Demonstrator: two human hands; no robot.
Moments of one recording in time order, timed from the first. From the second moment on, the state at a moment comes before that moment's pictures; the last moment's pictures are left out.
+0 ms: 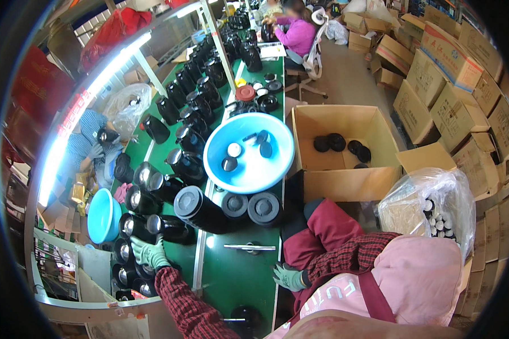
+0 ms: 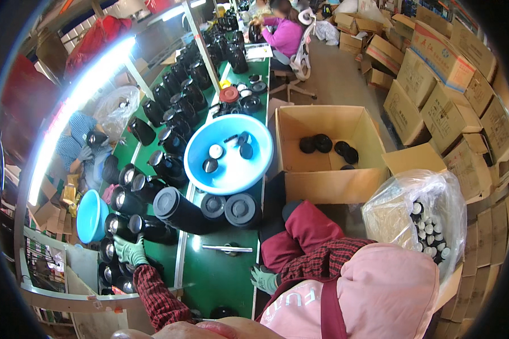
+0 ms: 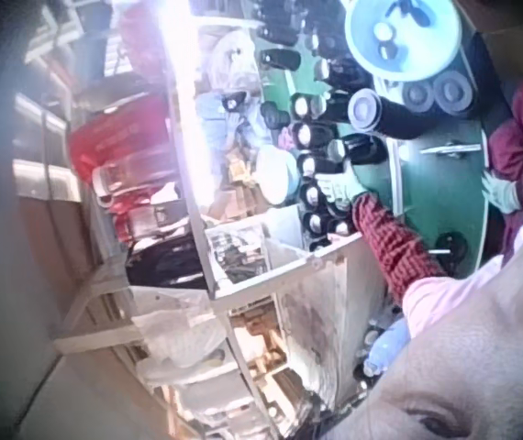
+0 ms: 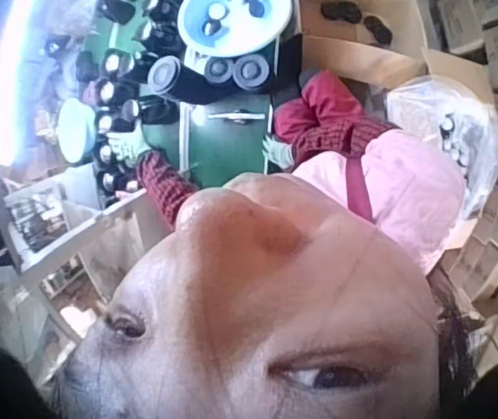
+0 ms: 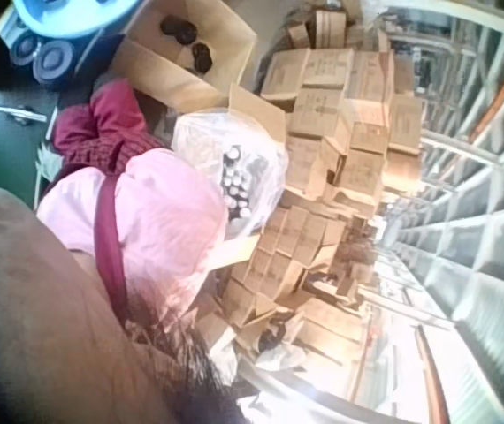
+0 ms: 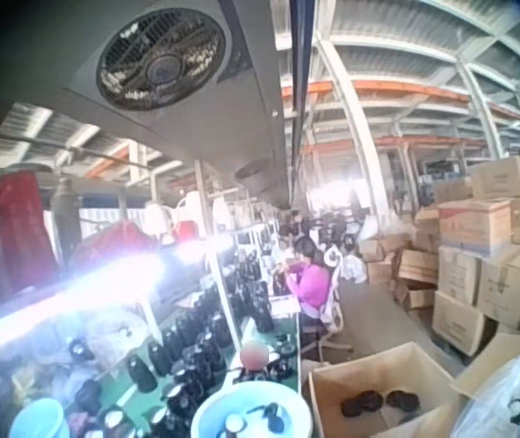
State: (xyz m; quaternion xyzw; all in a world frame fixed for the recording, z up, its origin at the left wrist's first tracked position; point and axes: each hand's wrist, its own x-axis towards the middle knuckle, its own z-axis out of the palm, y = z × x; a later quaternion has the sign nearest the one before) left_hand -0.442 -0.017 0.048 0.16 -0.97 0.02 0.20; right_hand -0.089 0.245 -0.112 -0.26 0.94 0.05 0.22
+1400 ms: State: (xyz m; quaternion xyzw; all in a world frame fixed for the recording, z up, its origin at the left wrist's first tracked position) left_hand -0.089 0.051 0.034 -0.03 -0.63 -0.74 -0.24; right_hand -0.076 0.383 0.061 0.07 0.55 -0.83 0.06
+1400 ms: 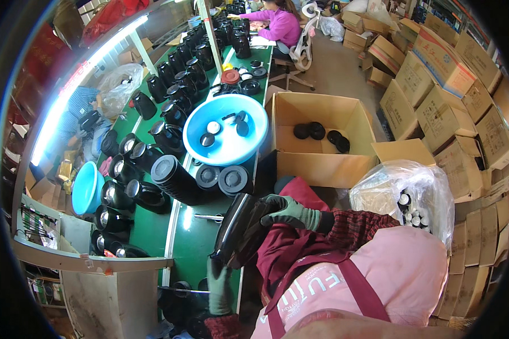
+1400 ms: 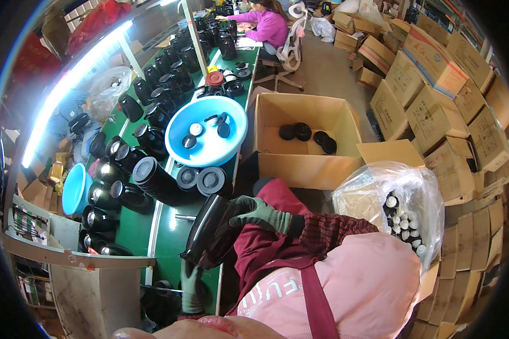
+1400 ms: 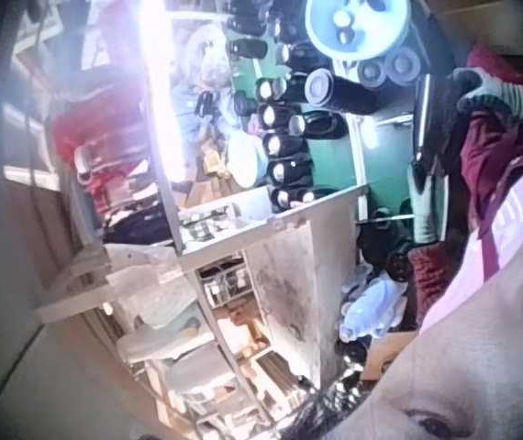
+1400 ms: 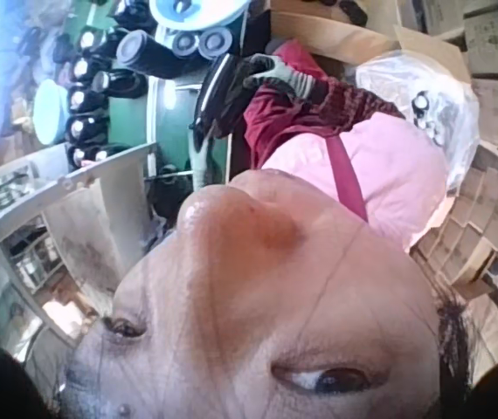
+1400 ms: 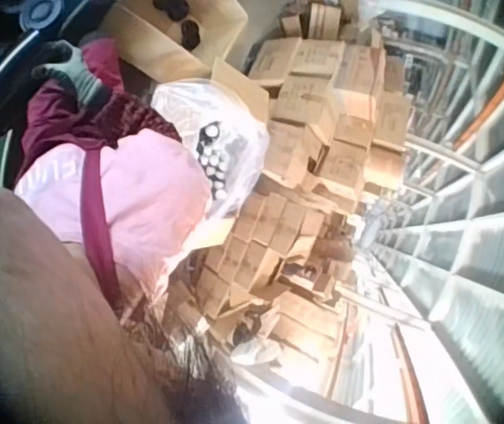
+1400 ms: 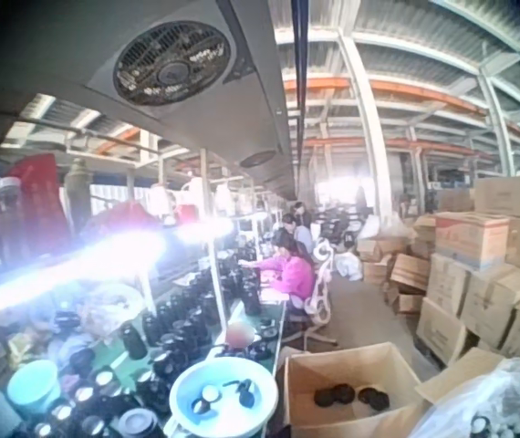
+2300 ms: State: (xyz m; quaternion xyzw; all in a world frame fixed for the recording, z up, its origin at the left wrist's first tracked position) left_hand -0.028 0.022 -0.101 -0.35 -0.84 -0.41 0.03; right_hand -0.128 0.391 0.005 0.02 0.53 -0.82 0.20
